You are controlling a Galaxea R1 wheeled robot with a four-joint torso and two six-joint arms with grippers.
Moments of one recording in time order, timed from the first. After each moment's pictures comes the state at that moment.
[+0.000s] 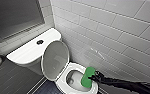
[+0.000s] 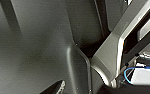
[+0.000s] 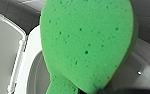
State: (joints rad) left arm 1.44 2.47 -1.80 0.07 -0.05 0.13; right arm -0.54 2.76 -2.08 0.21 -0.05 0.26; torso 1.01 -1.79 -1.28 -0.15
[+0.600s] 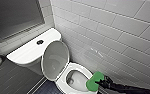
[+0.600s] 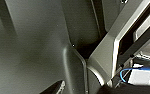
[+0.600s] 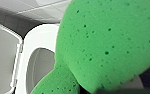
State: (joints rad) left arm 1.44 2.48 -1.79 0.07 -0.05 0.13; right arm -0.62 2.51 -1.83 0.21 0.03 0.30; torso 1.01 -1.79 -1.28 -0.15
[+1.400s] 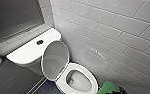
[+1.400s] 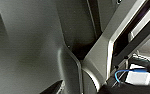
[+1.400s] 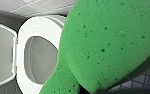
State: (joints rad) left arm 1.44 2.48 -1.77 0.07 -0.05 0.13; right arm -0.76 2.25 -1.53 0.21 0.12 0.31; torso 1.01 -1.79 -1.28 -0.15
